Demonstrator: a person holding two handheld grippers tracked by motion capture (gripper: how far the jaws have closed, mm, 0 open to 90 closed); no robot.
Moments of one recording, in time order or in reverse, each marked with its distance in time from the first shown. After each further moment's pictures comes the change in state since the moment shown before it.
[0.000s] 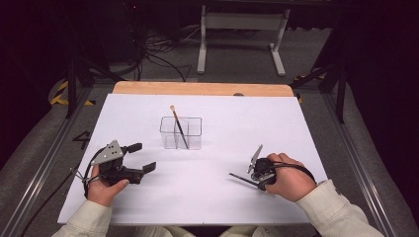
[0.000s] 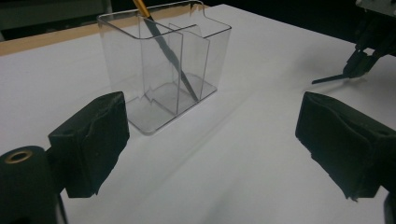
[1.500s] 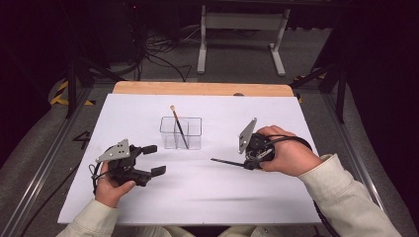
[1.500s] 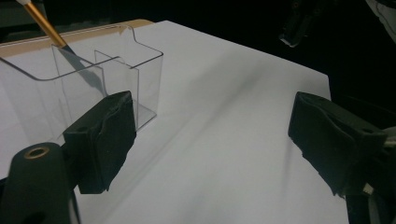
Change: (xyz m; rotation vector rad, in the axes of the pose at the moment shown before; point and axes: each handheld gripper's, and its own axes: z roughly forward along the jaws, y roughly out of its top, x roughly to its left) left arm -0.013 0.016 0.015 -0.047 -0.212 -0.006; right arm -0.007 0.047 -0.084 -0.166 0.042 -0.281
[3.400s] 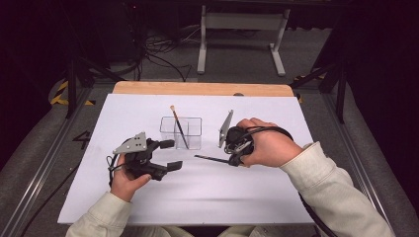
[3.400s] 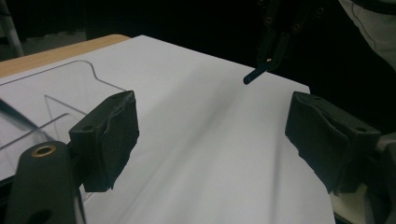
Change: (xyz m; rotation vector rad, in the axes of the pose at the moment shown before) left arm -0.008 0.028 0.039 -0.014 -0.086 0.039; right arm -0.005 0.050 -0.001 0.044 0.030 0.018
